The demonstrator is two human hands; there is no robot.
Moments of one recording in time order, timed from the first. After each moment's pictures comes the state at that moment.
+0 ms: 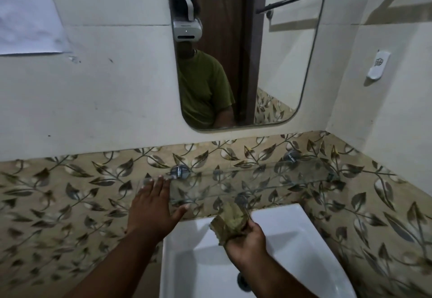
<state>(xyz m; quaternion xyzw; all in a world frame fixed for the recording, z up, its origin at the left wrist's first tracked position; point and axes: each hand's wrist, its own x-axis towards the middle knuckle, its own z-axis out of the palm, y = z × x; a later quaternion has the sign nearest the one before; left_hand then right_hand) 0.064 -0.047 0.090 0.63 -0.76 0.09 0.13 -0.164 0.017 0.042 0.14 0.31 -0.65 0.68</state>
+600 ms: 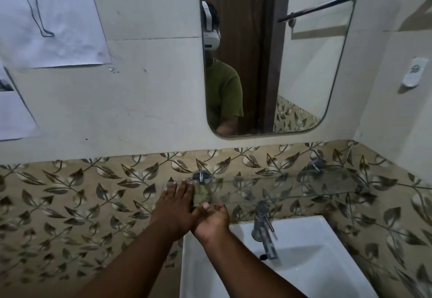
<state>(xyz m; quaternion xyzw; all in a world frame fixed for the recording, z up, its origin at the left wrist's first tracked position) 0.074 -0.051 0.112 0.62 -0.78 -0.01 0.06 -0.039 -0.043 0.093 0.13 0.18 -0.57 0.79</state>
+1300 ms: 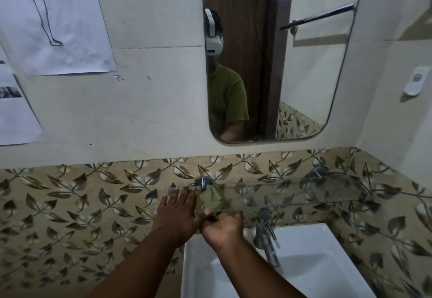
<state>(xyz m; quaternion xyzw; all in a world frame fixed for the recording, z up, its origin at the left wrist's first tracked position) 0.071 -0.045 0.117 0.63 -0.78 -0.01 0.06 -0.065 -0.040 0.100 0.11 0.23 -0.60 0.76</state>
